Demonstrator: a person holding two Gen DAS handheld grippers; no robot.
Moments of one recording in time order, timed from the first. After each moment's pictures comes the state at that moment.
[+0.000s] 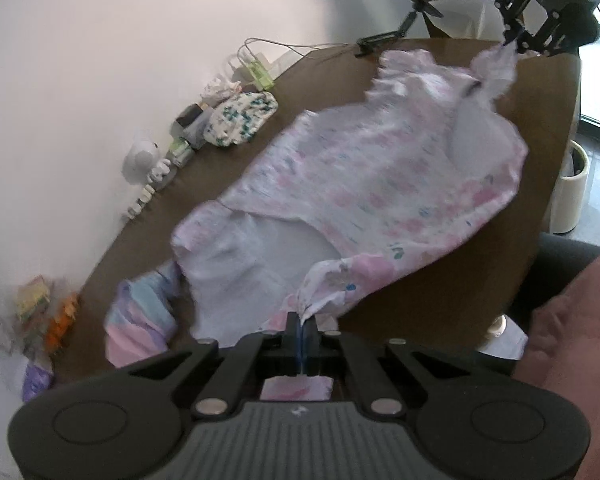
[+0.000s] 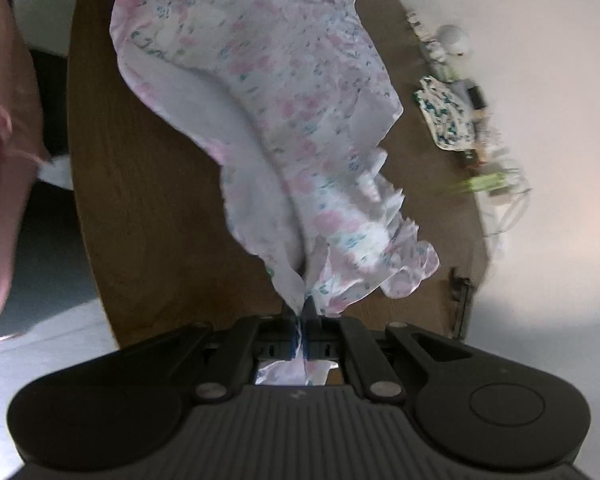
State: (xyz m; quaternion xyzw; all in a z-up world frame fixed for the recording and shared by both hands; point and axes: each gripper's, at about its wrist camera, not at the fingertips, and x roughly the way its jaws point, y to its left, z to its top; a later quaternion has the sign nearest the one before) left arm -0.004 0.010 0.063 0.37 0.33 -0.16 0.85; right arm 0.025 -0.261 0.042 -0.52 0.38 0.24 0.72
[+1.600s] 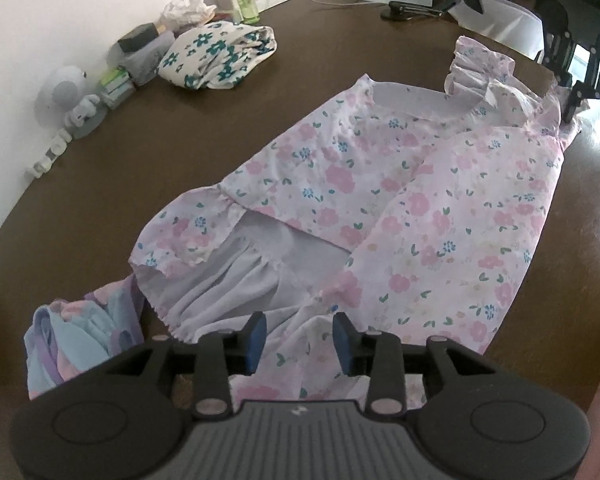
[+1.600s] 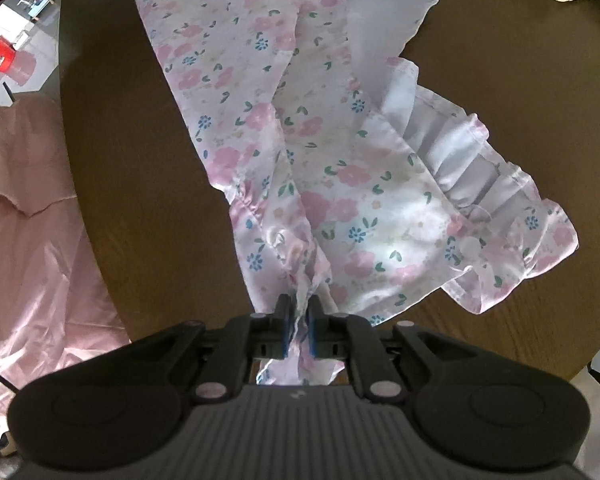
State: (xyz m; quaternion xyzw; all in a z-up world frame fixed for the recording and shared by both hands) left arm 0.200 0.061 0.039 0.28 0.47 -0.27 0.79; right arm 0.195 -0.307 0.051 -0.27 0.64 0.38 0.61
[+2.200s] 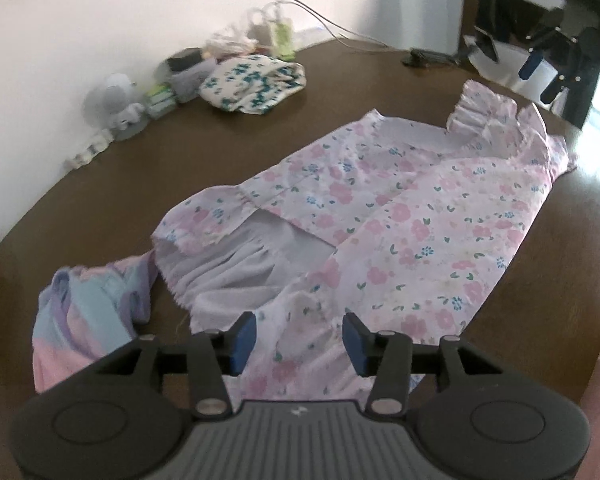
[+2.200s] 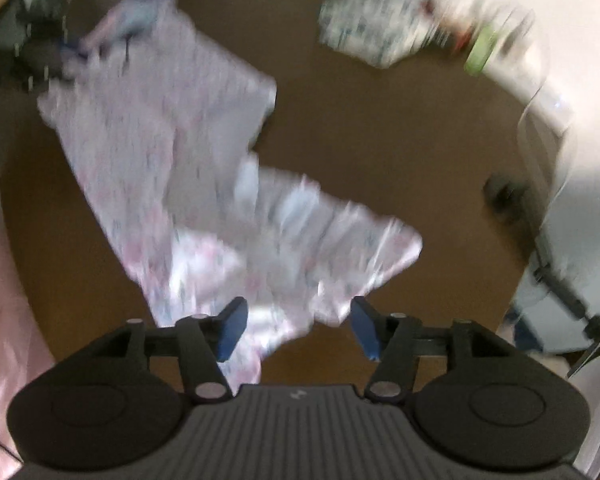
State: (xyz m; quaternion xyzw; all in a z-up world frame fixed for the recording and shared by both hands) left arm 0.144 0.085 0.047 0.21 0.42 -0.23 0.85; right arm 0.176 -0.367 0.101 -0.19 0.49 0.28 0.80
